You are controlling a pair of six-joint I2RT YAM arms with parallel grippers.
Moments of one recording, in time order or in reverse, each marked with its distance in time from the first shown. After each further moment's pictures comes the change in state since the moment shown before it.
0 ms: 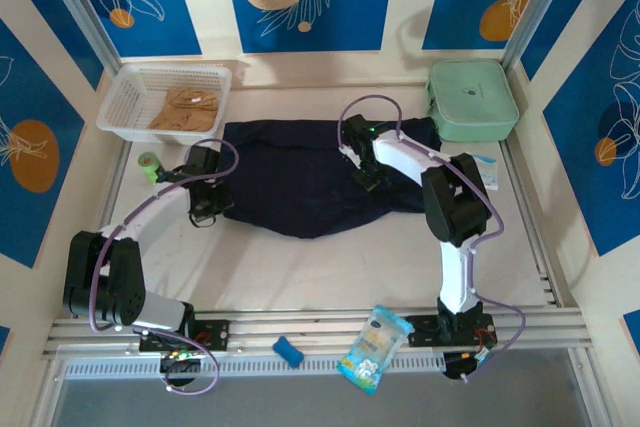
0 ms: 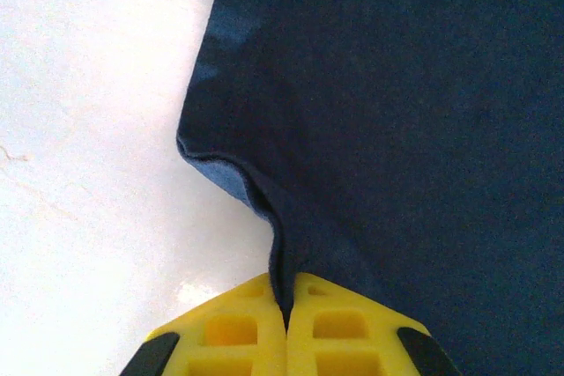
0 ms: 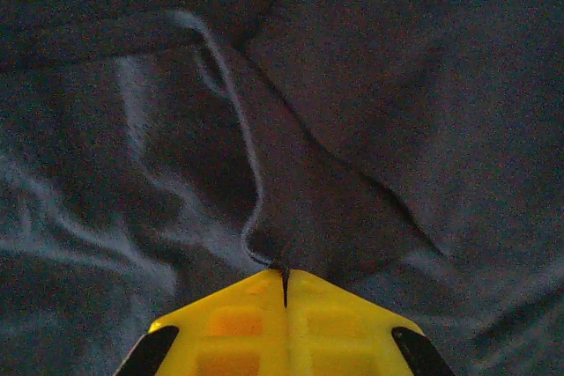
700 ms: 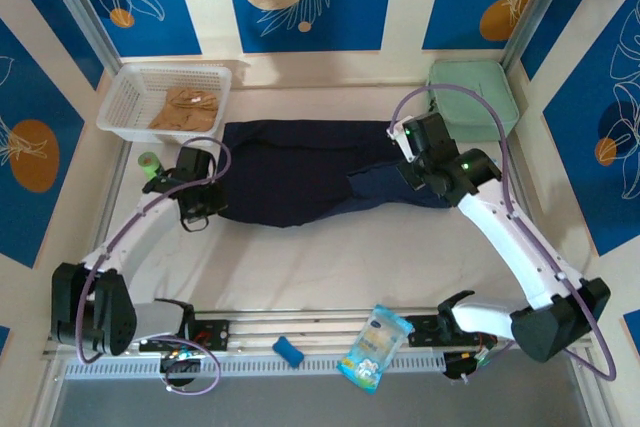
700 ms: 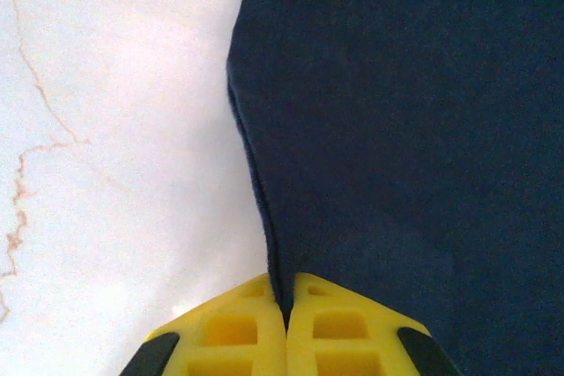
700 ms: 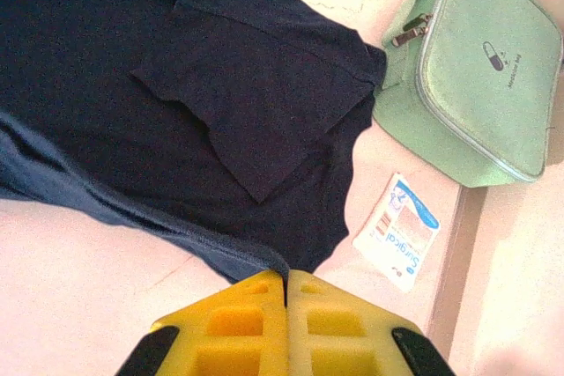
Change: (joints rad) left arm -0.001 -0.167 -0.015 -0.080 -0.022 0.016; right arm 0.017 -0.800 -0.229 -0.053 0.117 -0.038
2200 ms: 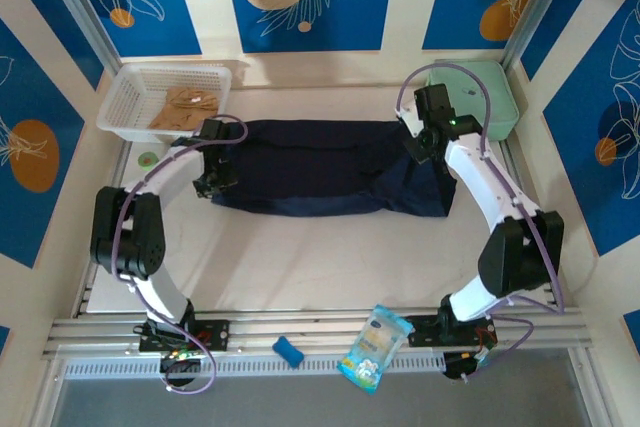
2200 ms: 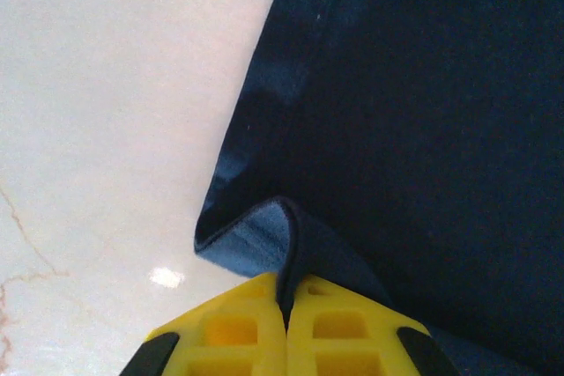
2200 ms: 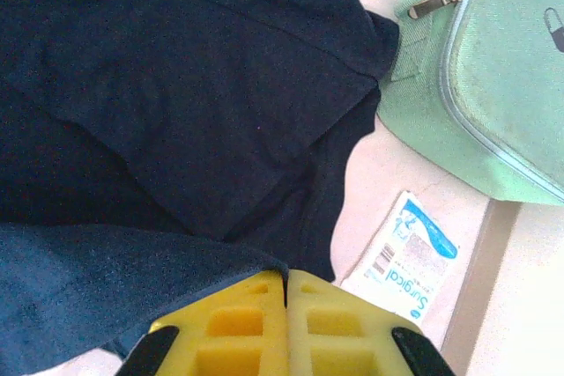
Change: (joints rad) left arm 0.008 0.477 0.354 -0.063 -0.109 0.014; right arm -0.282 0.389 0.129 0.159 -0.163 -0.167
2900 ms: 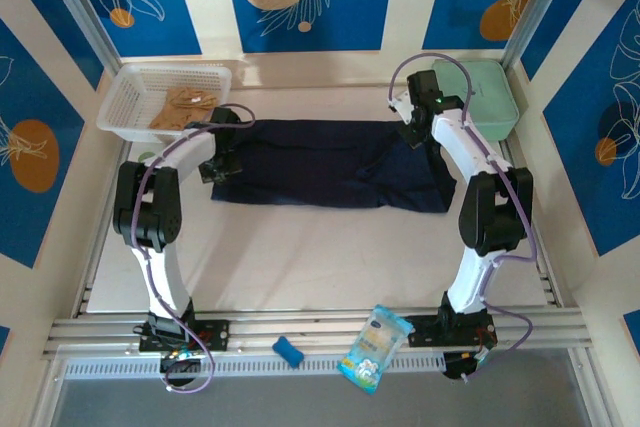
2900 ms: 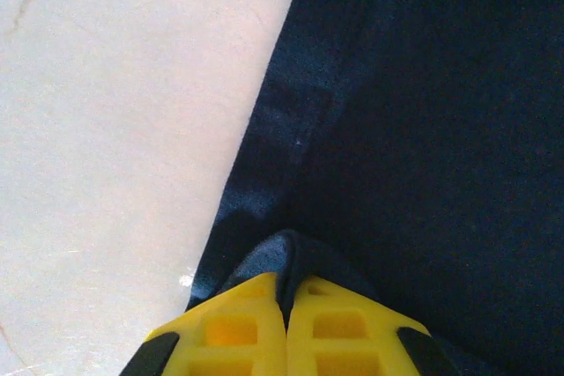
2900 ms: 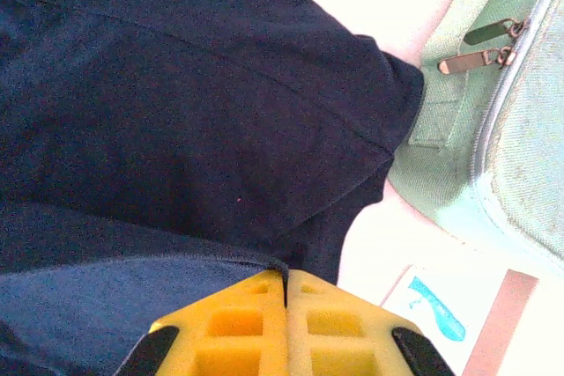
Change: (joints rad) left arm 0.009 0.220 0.222 -0.052 -0.072 0.030; right arm -0.039 0.277 0.202 0.026 -0.034 -0.079
